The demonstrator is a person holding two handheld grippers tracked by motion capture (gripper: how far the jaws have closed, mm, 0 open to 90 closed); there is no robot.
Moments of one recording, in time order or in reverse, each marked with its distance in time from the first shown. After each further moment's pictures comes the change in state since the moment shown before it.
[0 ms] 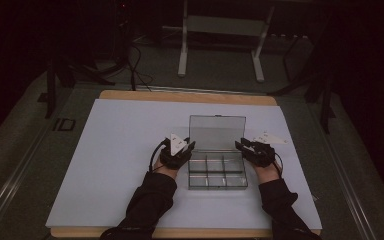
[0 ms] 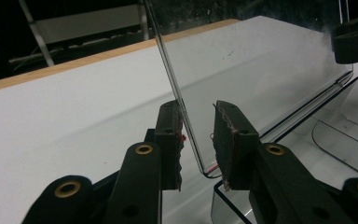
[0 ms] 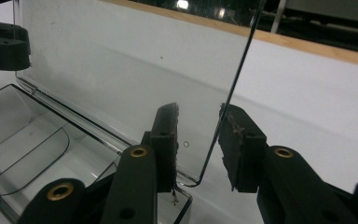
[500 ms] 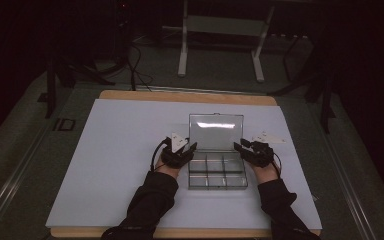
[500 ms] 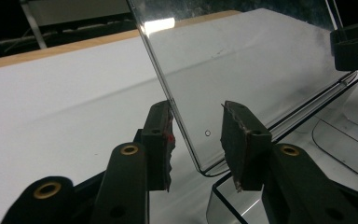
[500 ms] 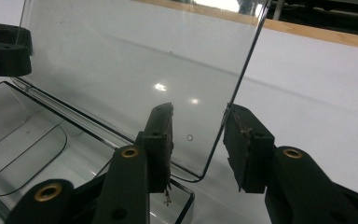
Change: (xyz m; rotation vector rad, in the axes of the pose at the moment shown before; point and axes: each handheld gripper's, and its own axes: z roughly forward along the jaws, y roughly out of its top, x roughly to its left) left arm 0.000 0.000 0.008 0.045 -0.016 -0.053; right arm -0.001 -0.002 0.006 0.031 0.002 0.028
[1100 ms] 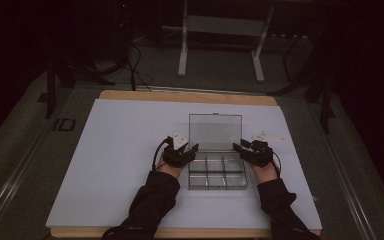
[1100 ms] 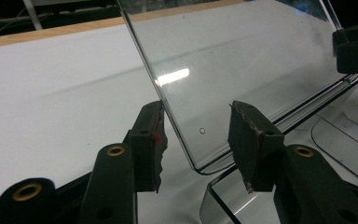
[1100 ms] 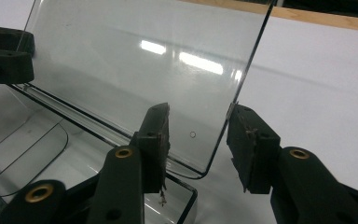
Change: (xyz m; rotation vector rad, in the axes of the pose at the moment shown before) left arm -0.002 0.003 0.004 0.050 0.004 -0.046; right arm -0.001 0.001 0.003 0.033 0.008 0.035
